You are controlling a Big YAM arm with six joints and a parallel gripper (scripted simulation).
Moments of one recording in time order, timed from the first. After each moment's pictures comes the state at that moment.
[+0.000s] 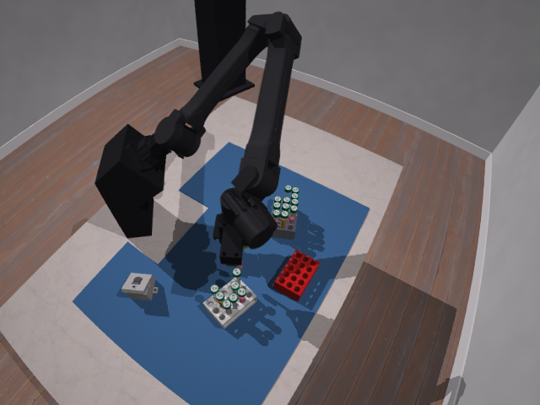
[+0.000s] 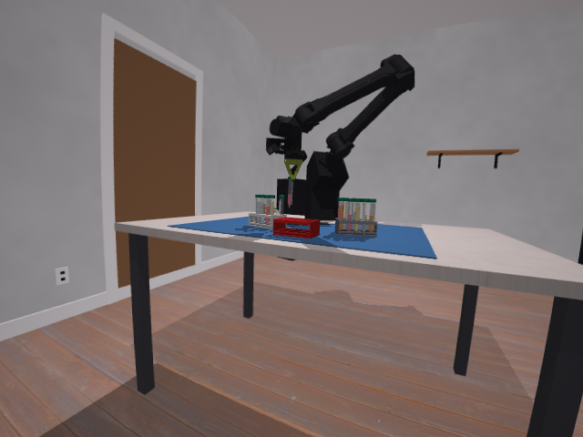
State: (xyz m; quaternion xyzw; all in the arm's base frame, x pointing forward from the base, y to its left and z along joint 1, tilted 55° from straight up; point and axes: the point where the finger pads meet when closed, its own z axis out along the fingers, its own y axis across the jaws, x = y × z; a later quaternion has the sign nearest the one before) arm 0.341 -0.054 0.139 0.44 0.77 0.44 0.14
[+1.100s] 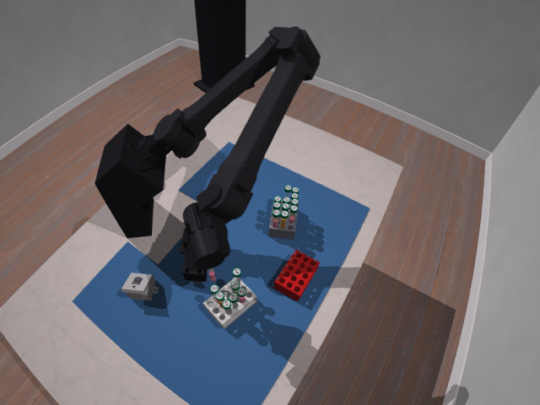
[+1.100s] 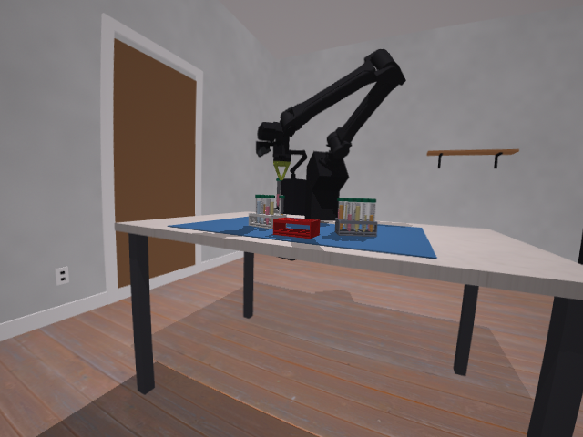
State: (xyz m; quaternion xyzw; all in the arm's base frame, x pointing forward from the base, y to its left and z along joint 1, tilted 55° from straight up) arm 0.327 -0.104 0.075 0.44 0.77 0.44 0.14
